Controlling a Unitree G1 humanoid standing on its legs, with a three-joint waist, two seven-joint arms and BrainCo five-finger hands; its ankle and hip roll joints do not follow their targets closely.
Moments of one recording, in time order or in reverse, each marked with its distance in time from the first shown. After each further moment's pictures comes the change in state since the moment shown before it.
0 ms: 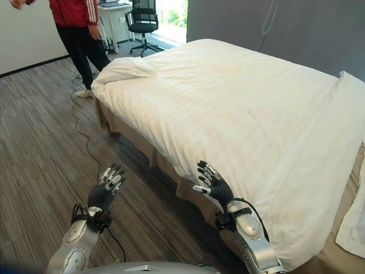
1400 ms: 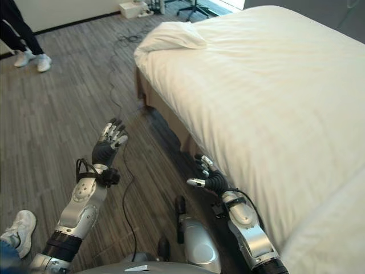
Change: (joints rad) left arm -0.344 0.021 -0.052 0.012 0.117 -0.074 0.096; right arm -0.109 -0.008 -0.032 0.043 -0.119 -0.012 -0.056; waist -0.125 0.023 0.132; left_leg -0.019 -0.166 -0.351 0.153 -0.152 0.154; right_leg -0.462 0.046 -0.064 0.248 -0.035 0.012
